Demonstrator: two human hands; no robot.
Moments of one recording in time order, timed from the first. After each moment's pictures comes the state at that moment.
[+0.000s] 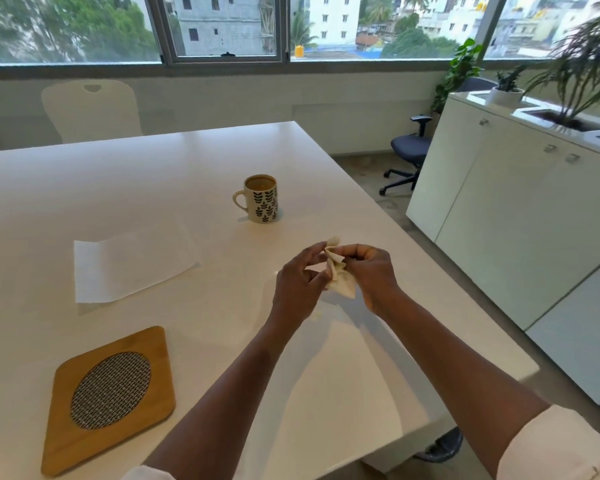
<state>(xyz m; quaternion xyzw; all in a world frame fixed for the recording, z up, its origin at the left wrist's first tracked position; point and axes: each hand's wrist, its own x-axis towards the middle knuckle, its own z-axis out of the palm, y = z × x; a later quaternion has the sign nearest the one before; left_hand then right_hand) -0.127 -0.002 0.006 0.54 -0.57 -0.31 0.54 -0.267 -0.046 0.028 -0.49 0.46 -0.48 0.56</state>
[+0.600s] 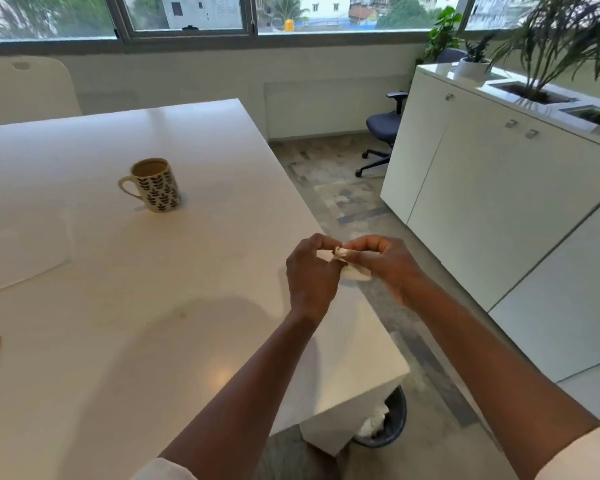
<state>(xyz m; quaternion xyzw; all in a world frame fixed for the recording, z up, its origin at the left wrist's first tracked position) -0.367 -0.071 0.004 0.64 -0.50 -0.24 0.54 -0.506 -0.109 0.022 -0.59 0.48 -0.38 0.52</state>
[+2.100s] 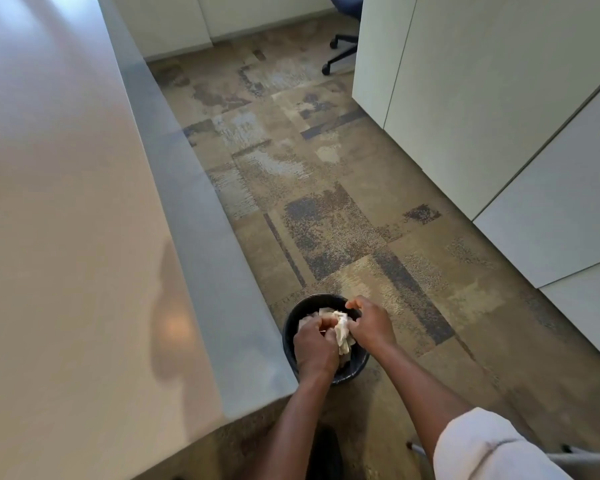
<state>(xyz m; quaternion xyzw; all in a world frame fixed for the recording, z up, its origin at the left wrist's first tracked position) -0.579 -0.064 -0.330 0.78 -0.42 -0.39 0.26 -0.700 -0.119 -0.379 -0.60 0.70 -0.11 0.36</state>
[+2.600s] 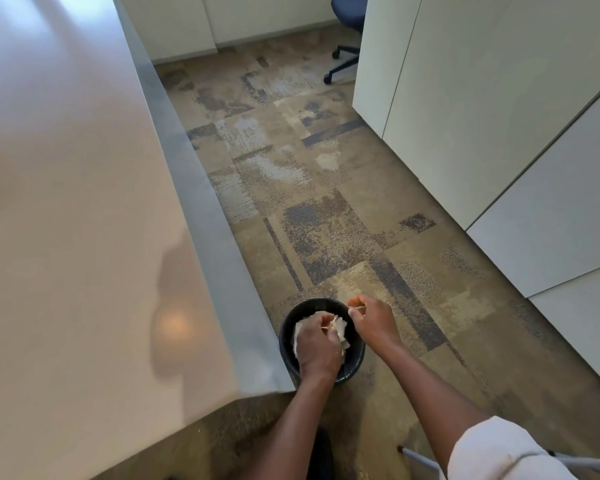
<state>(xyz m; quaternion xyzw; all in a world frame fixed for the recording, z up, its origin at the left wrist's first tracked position) -0.587 -0.058 -0.309 0.77 -0.44 -0.37 0.27 -0.709 -0.119 -0.342 -0.60 0.70 -0.16 0.35</state>
